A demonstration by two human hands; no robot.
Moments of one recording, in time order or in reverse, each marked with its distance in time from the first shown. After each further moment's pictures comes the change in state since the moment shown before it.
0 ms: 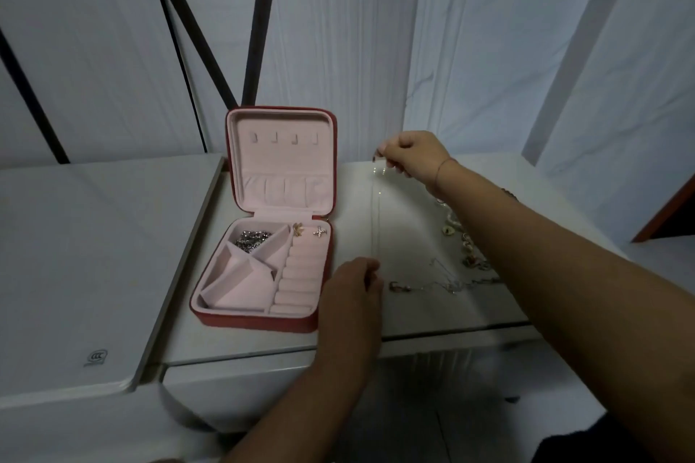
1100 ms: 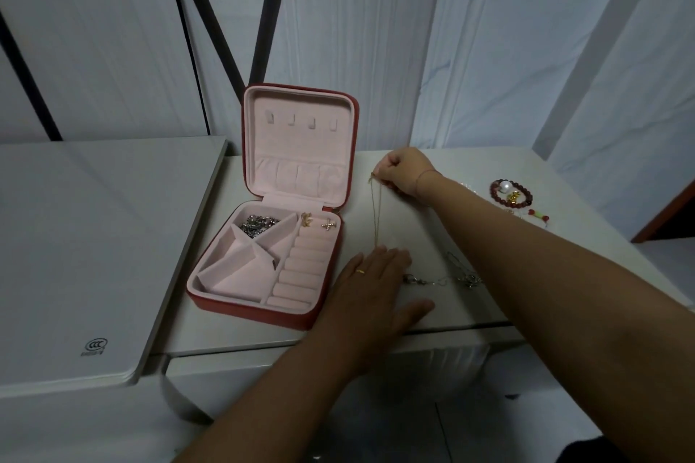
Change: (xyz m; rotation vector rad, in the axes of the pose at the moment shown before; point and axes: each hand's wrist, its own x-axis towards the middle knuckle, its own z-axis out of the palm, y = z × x) left_hand 0.009 -0.018 -0.016 0.374 -0.502 0.339; right_hand 0.030 0.048 0.041 -0.311 -0.052 0.103
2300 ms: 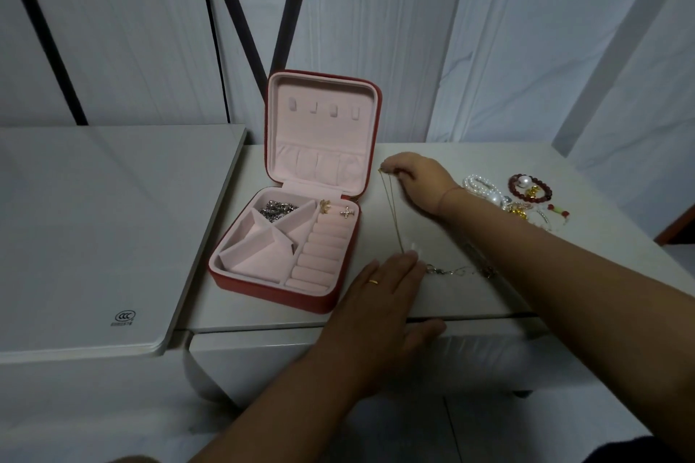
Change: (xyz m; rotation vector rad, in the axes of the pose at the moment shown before) left_hand -0.031 0.004 0.002 -0.018 0.011 0.030; right_hand -0.027 0.014 0.011 -0.278 0.036 -0.396
